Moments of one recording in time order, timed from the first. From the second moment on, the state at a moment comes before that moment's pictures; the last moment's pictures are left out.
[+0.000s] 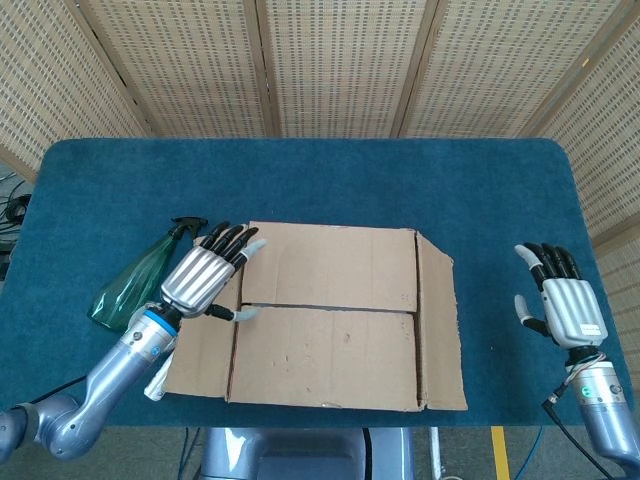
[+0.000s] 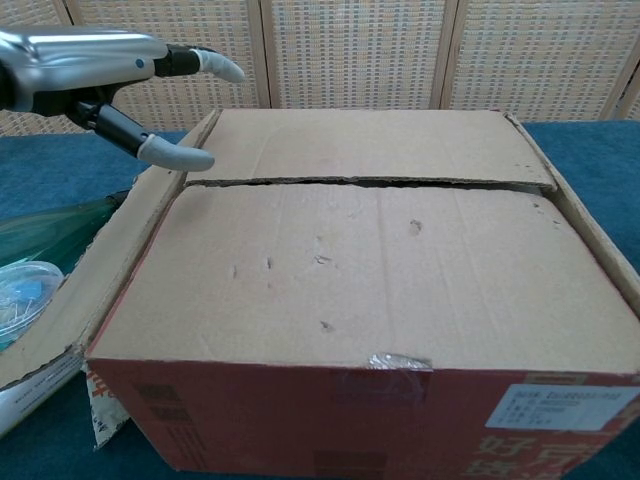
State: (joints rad) left arm -0.76 -1.20 -0.18 -1.94 1.10 0.99 0.60; right arm 0.29 -1.07 0.15 -1.70 -1.32 1.28 -0.02
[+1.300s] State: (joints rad) left arm -0.89 -1.38 -0.16 -1.88 0.92 1.11 0.79; right arm 0.26 -1.15 0.16 -1.63 -1.34 1.33 0.01
